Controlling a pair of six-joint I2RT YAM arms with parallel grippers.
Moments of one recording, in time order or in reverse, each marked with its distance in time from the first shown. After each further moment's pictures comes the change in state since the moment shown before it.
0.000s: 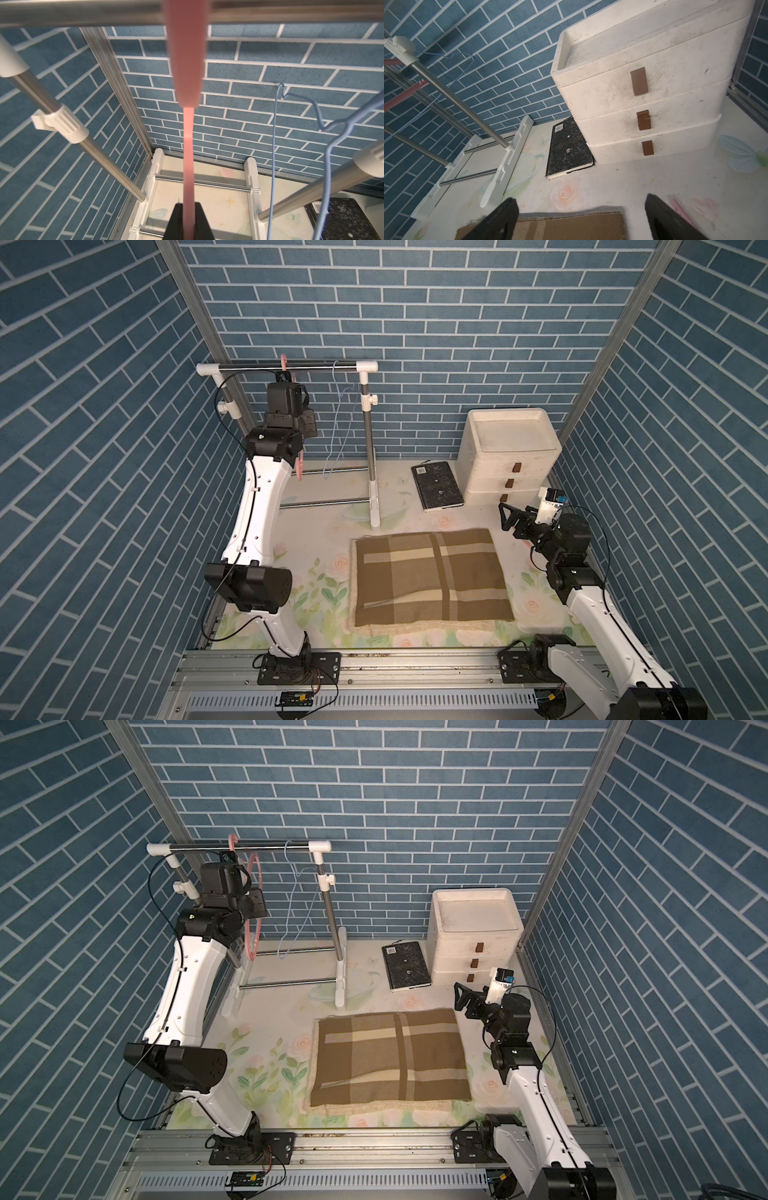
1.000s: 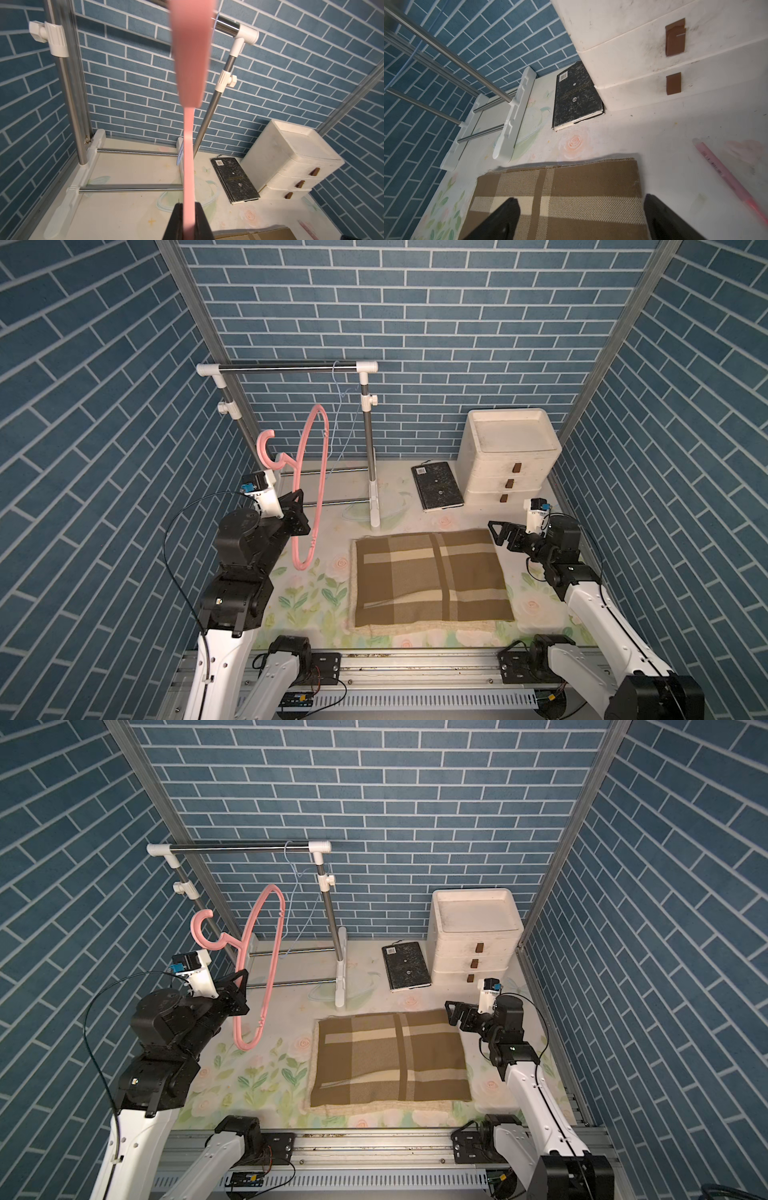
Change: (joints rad) left arm 0.000 -1.016 -1.044 0.304 0.439 -0.219; right arm 0.011 0.067 0.019 -0.255 -0.163 -0.016
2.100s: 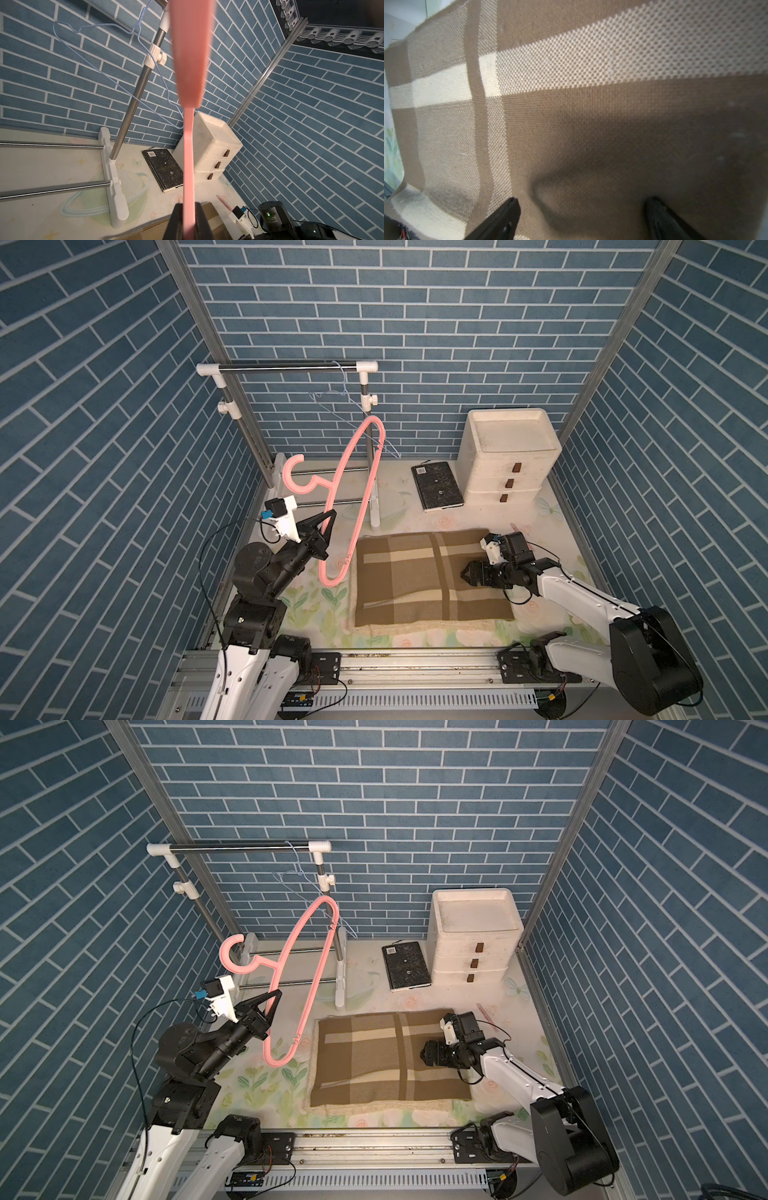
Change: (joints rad) left arm -0.102 -0.136 -0.346 0.354 0.267 -0.225; right arm 0.315 0.251 -0.068 -0.217 0.113 0.057
